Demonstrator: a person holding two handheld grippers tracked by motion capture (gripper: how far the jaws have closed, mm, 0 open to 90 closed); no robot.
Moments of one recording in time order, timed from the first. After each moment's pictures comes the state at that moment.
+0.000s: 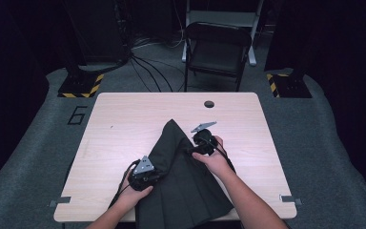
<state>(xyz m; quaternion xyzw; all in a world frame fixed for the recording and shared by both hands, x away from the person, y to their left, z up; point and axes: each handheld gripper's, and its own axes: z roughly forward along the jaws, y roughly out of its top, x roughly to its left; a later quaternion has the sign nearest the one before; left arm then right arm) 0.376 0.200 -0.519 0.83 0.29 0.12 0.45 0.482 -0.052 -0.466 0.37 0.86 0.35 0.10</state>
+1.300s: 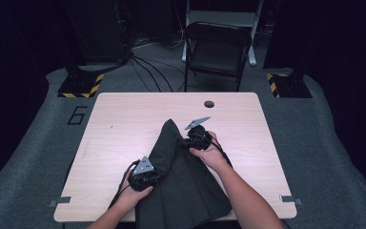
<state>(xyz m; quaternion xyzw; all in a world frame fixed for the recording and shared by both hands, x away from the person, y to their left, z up) 0.376 0.201 -0.521 0.84 0.28 0.13 0.45 0.495 -0.038 -0.463 0.29 0.87 0.38 0.07</state>
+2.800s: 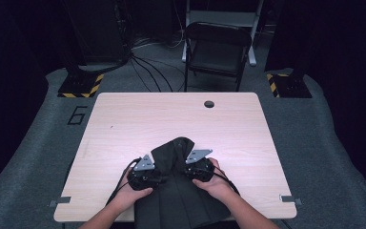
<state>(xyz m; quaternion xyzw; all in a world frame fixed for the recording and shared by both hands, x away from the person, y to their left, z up) 0.374 0.201 -0.500 0.85 0.29 0.08 0.43 0.407 -0.047 -0.500 0.21 0.89 0.40 0.10</state>
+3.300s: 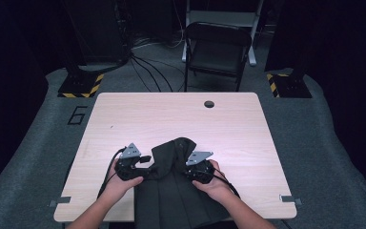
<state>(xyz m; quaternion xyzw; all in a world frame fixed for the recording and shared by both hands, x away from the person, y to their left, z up) 0.394 0.232 -0.468 0.82 0.35 0.10 0.45 0.402 -0.047 -0.504 0.22 0.88 0.41 0.11</state>
